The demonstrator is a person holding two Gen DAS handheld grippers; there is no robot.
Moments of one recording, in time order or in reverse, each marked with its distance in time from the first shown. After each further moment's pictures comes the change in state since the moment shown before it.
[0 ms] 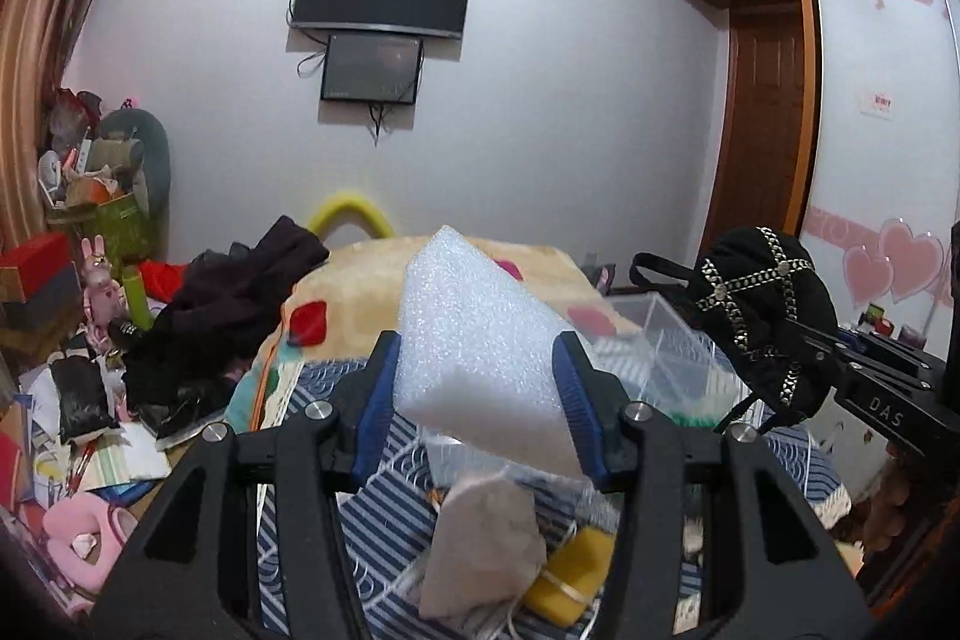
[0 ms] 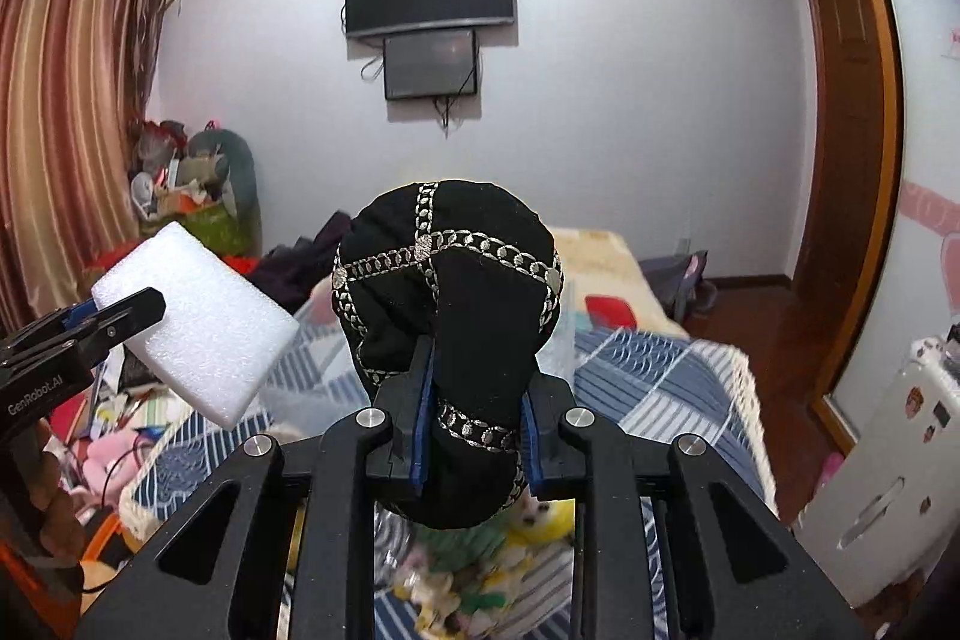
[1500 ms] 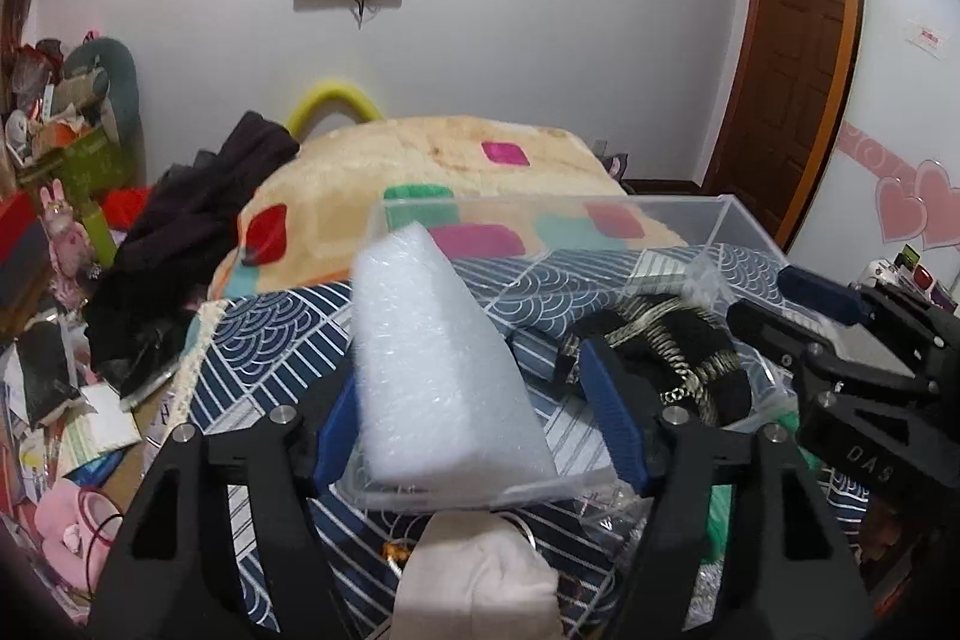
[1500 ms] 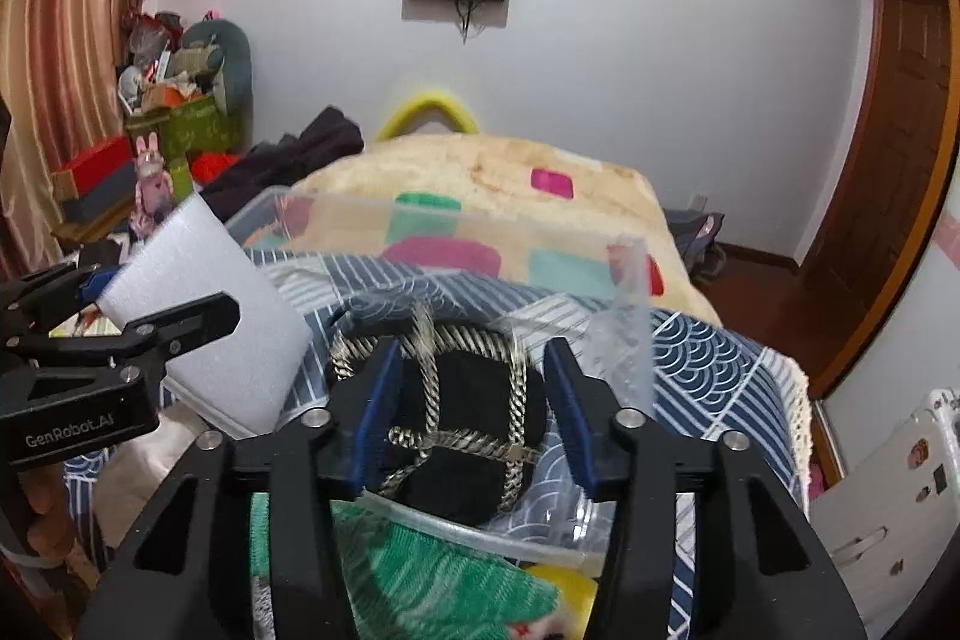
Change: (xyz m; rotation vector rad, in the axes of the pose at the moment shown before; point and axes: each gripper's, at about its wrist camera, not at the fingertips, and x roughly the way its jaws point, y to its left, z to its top) left arm 0.137 -0.018 -0.018 0.015 0.303 0.010; right arm 0.097 0.010 -0.005 -0.125 0.219 -0.001
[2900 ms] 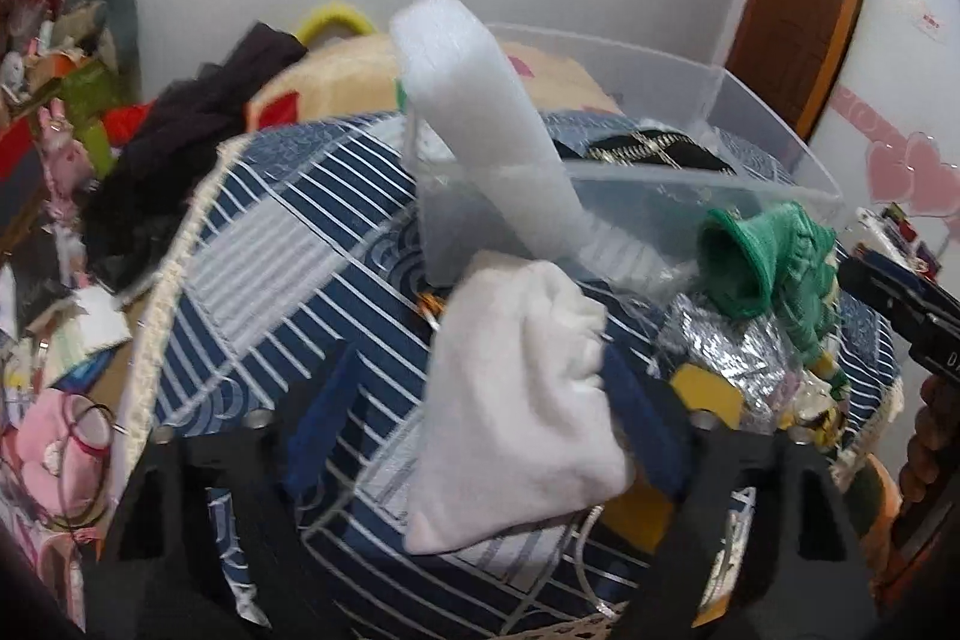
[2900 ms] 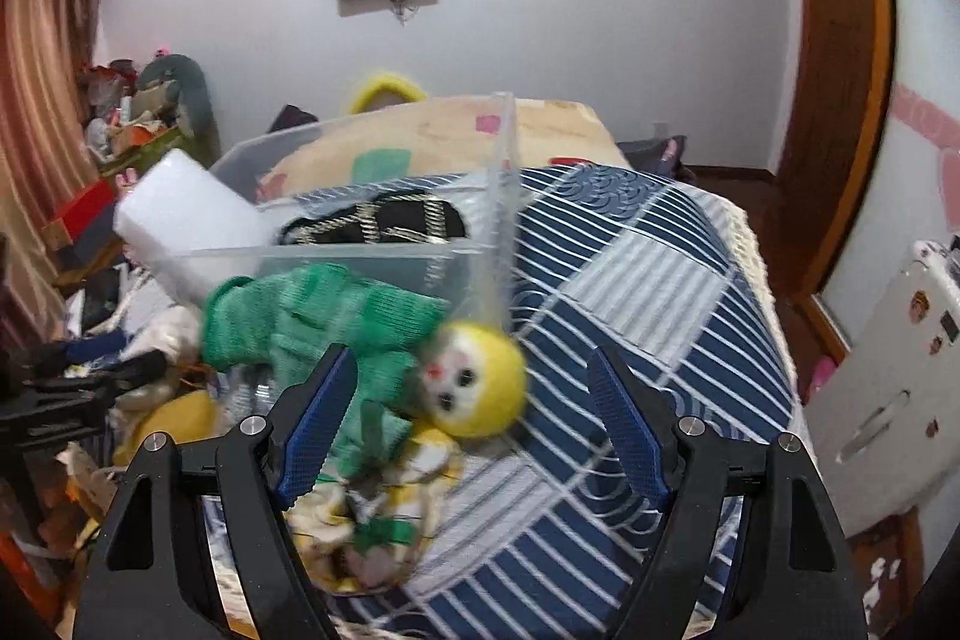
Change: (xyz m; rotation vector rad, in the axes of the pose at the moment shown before) left arm -0.017 0.027 -0.091 -0.045 0.154 -0.047; right arm -0.029 -0.020 -0.072 0.187 0.049 -0.008
